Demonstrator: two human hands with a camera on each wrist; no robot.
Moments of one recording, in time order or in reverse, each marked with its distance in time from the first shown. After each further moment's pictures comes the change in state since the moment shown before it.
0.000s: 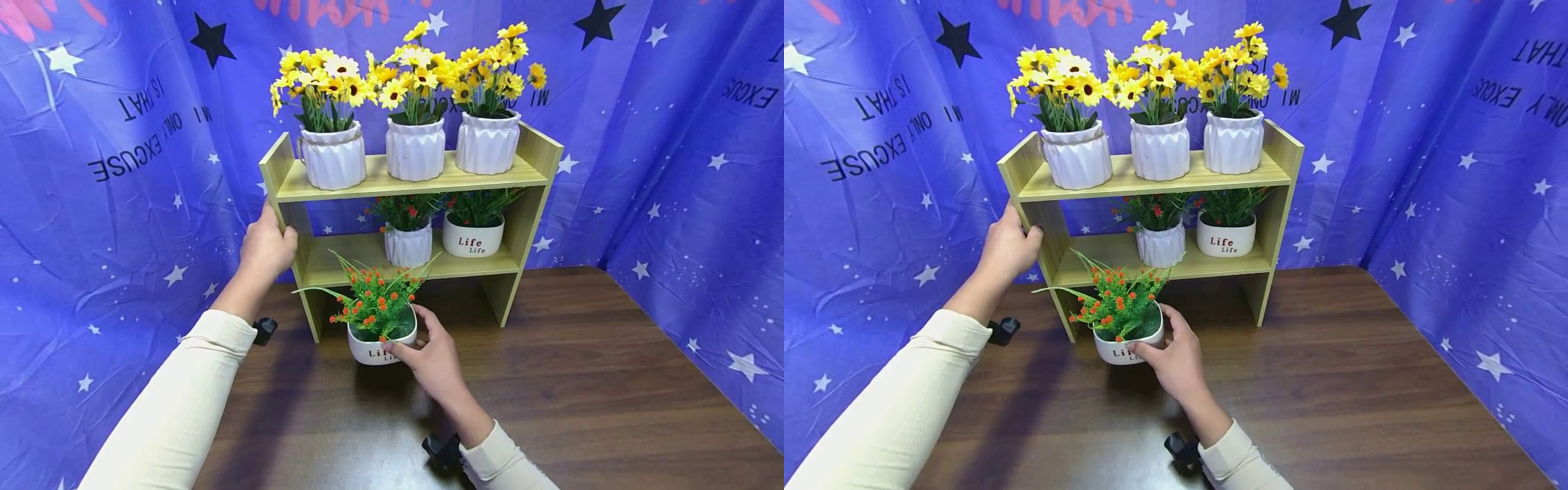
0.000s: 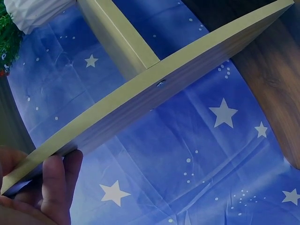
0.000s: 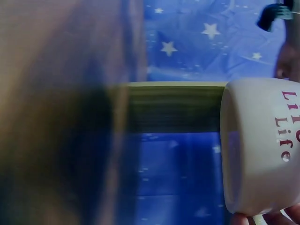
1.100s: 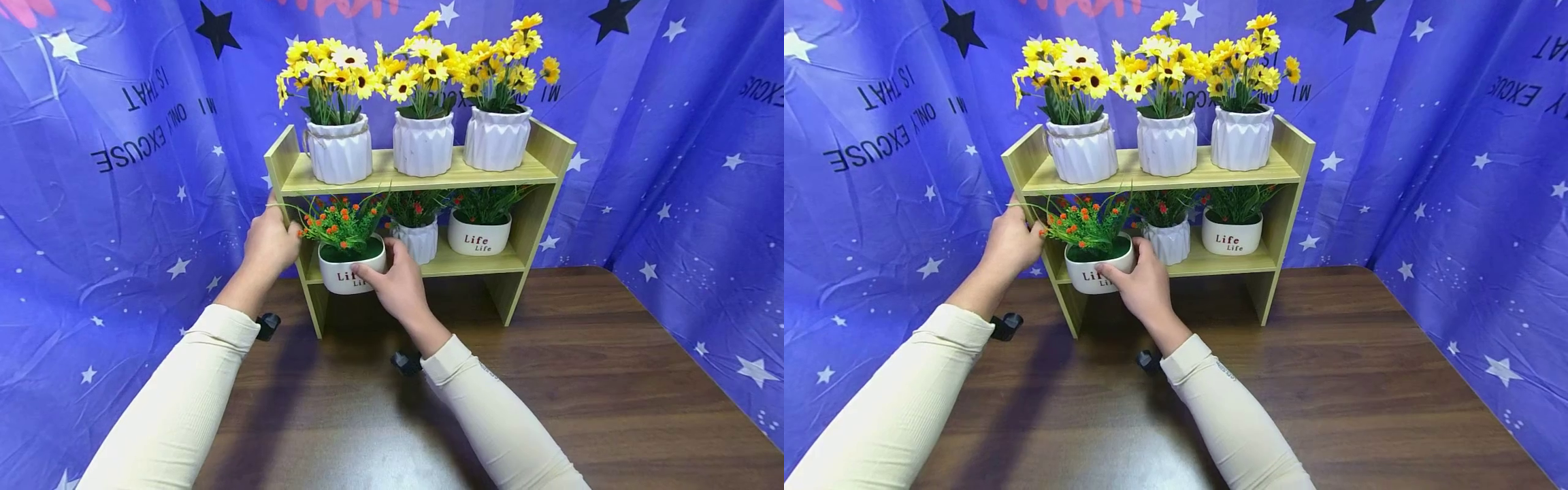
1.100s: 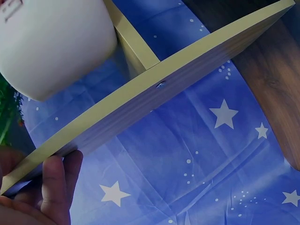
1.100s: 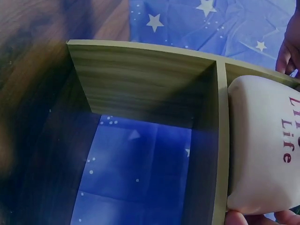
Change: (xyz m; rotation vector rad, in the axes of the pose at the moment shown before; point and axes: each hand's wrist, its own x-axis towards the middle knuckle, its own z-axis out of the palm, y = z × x) left_hand 0.001 -0.005 0.004 0.025 0.031 0.013; right_hand 0.094 -0.056 0.044 -0.133 0.016 -0.159
